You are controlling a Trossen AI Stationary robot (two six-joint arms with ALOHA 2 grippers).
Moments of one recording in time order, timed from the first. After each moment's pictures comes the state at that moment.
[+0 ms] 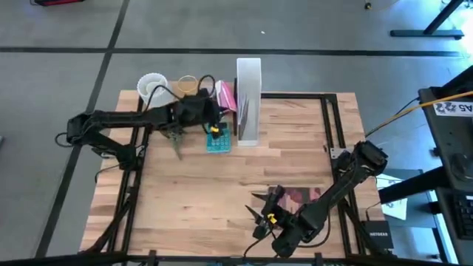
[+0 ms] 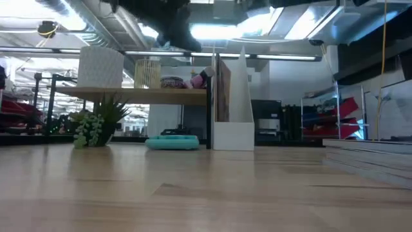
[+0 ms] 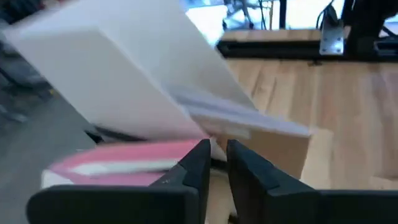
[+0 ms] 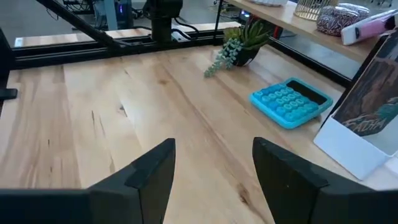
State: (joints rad) left arm 0.26 1.36 1.03 -0.09 -0.25 0.16; right arm 0.77 1.87 1.31 -0.41 1.11 0.86
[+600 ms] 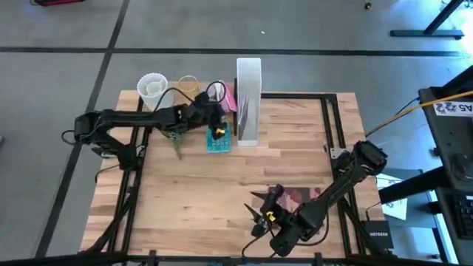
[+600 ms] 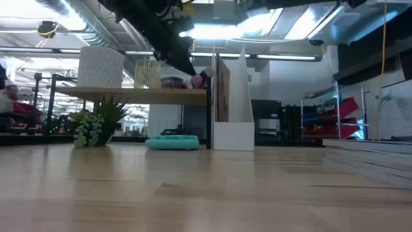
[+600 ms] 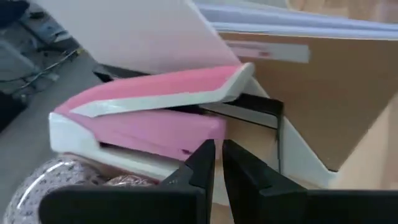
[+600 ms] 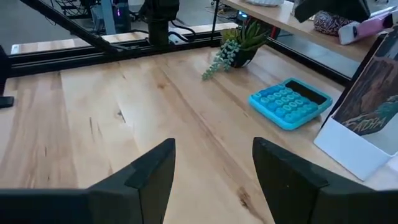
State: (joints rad) left arm 0.26 1.45 1.03 -0.16 -0.40 0.14; right arm 0.76 1.87 1.31 -0.40 1.11 0.87
